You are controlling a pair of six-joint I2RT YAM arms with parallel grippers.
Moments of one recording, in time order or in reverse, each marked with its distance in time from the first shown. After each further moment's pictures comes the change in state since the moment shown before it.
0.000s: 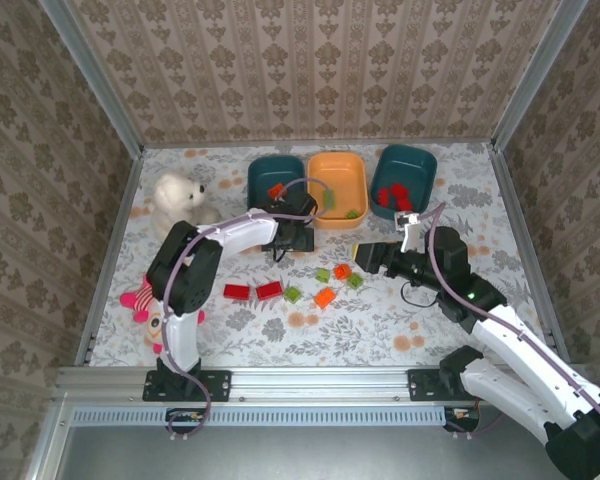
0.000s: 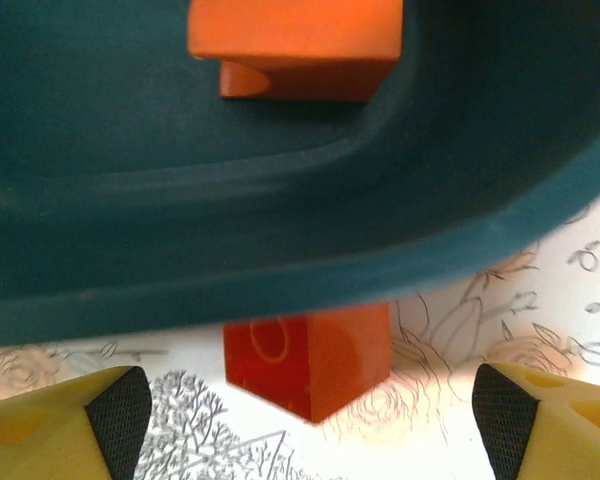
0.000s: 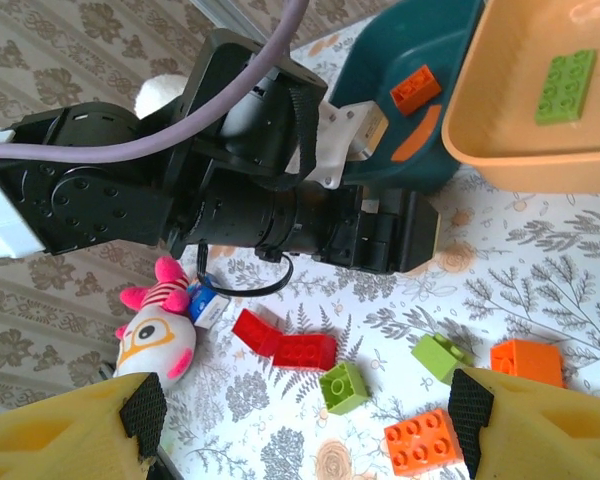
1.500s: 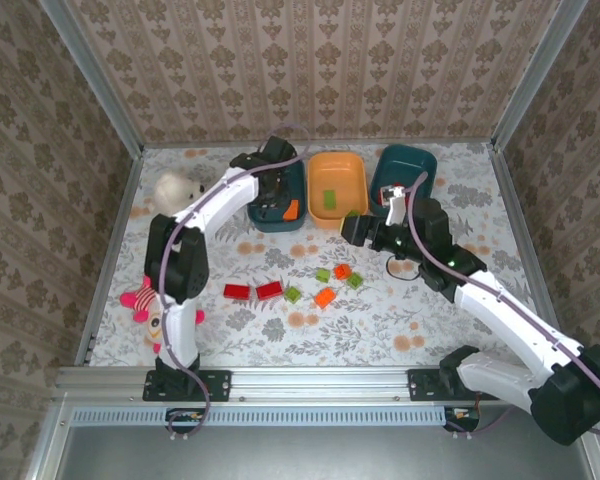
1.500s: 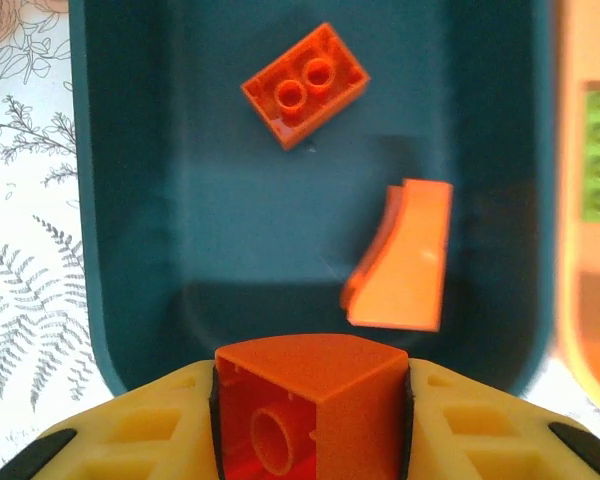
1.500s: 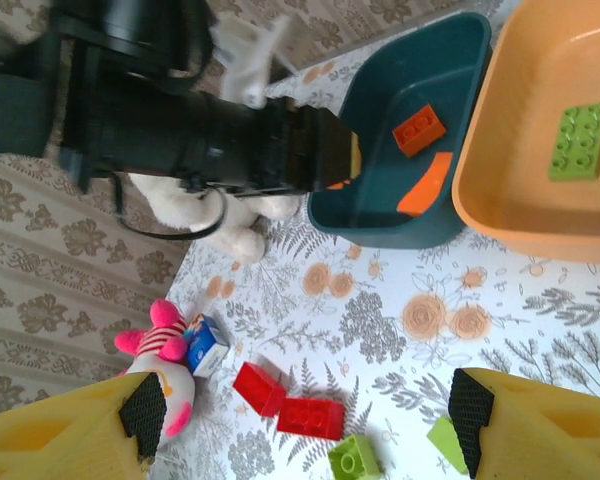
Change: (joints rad) left arm 0.170 0.081 0.452 -0.313 0.009 0.115; right arm -0.003 0.265 0.183 0.086 0.020 0.010
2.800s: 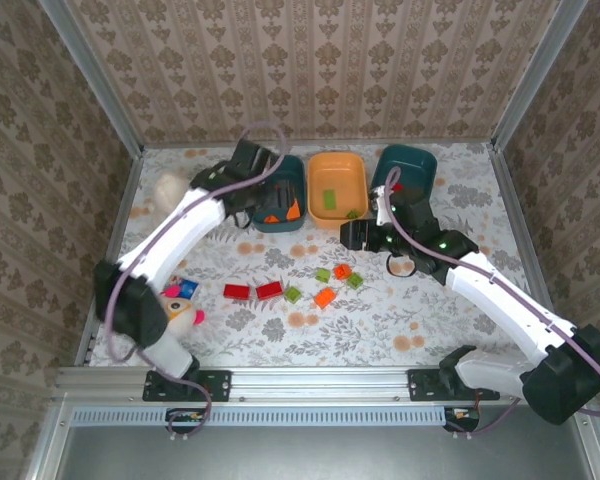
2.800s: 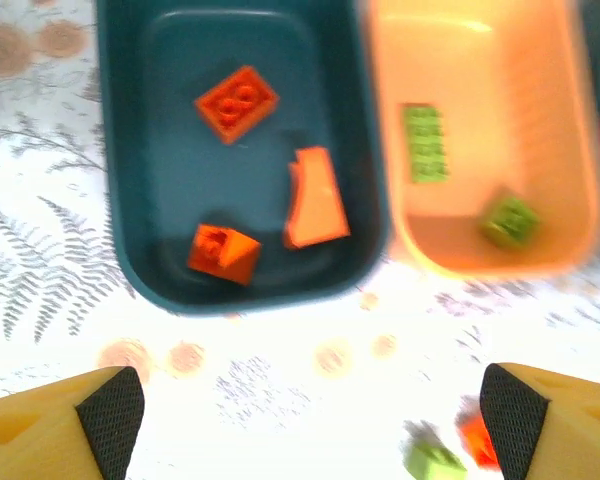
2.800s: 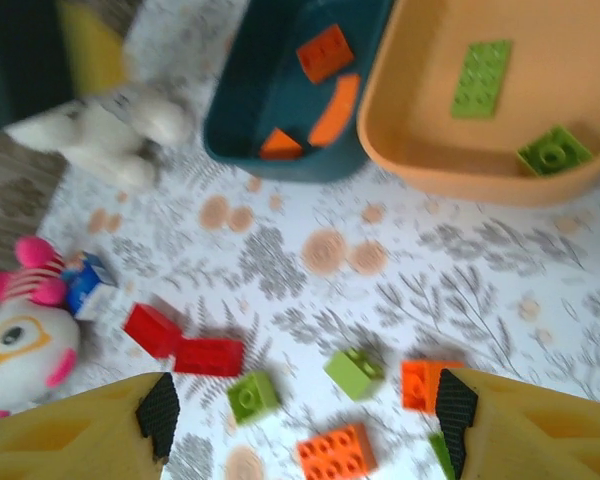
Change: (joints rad) left arm -0.035 -0.494 -0.343 0.130 0.139 -0.011; right arm 0.050 0.107 0.167 -0.366 0.140 -0.186
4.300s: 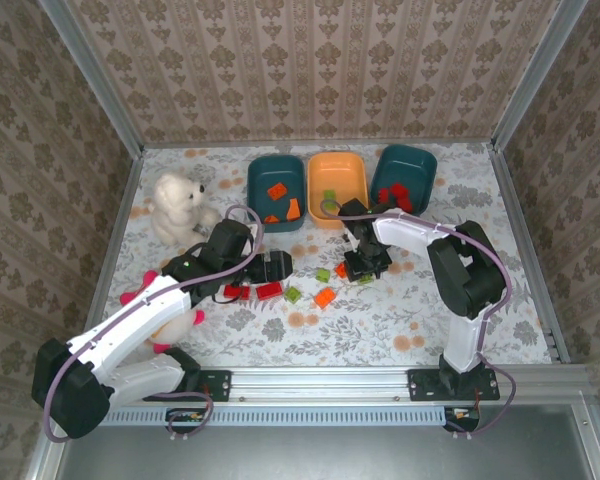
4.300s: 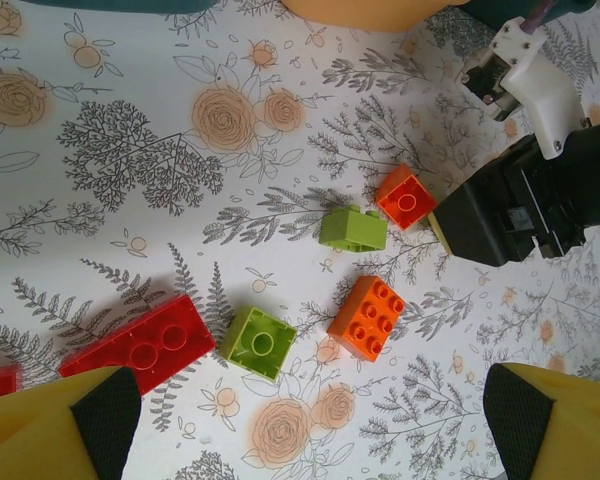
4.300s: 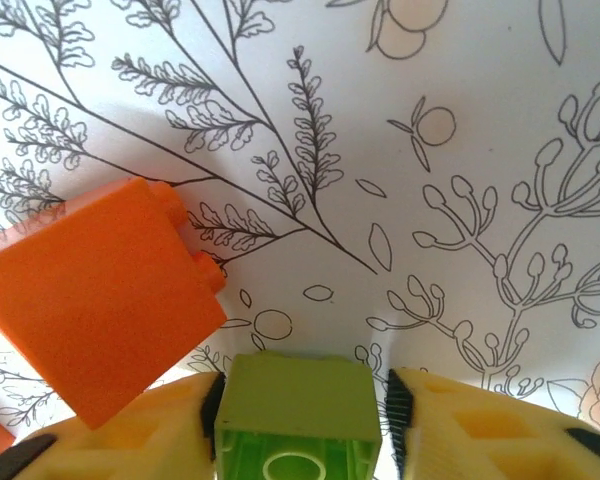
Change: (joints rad) left arm -0.118 -0.486 -0.665 0.258 0.217 -0.151; right arm 0.005 0.706 0.254 -0.426 0.157 -0.232
